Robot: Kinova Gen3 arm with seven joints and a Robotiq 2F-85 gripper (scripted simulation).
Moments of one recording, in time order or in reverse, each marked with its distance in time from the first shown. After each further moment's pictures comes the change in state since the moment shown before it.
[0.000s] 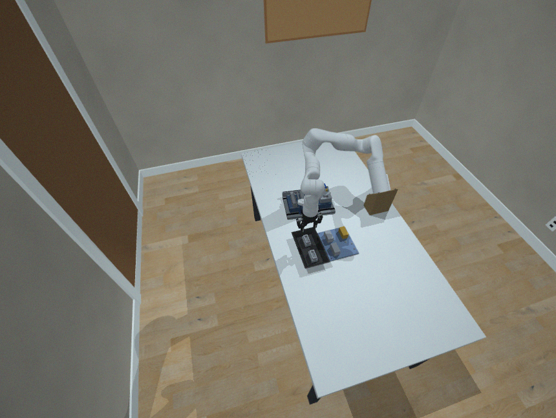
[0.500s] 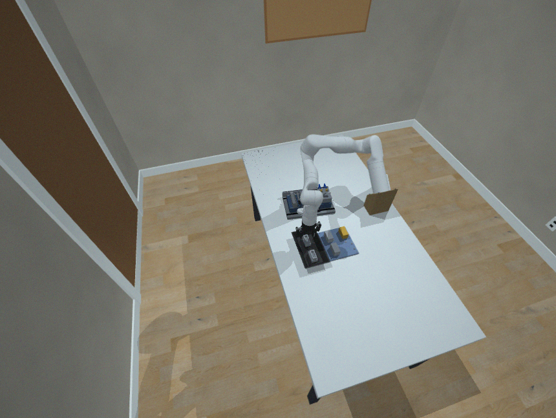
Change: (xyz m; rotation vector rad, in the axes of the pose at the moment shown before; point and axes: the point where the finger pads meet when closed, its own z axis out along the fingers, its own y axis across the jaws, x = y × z) arm -0.002 -0.003 0.070 0.008 -0.003 0.002
